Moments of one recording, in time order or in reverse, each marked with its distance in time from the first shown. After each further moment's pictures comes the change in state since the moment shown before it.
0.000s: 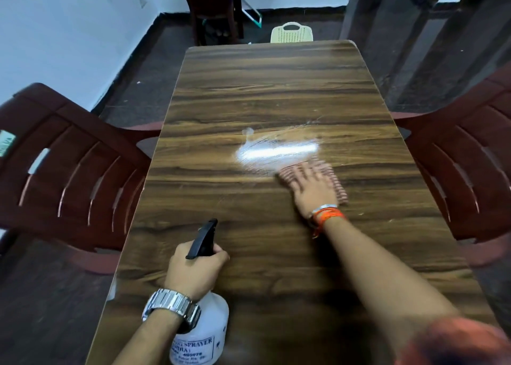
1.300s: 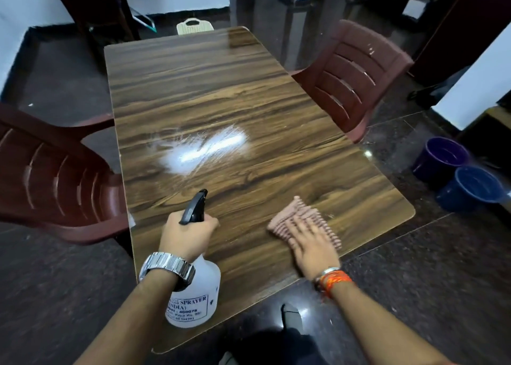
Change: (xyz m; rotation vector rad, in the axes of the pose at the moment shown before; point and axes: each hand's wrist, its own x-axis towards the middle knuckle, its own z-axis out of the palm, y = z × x) left_hand -0.140 -0.099 -0.093 0.066 -0.261 0.247; right_hand -0.442 -0.080 0.053 0.008 0.032 0.324
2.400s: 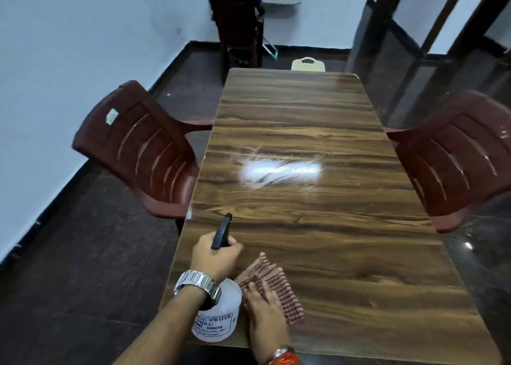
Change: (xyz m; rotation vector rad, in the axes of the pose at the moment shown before) left_hand -0.021 0.010 0.008 -0.130 0.366 -0.166; right_hand -0.018 -0.108 0.020 0.265 -0.190 -0.519
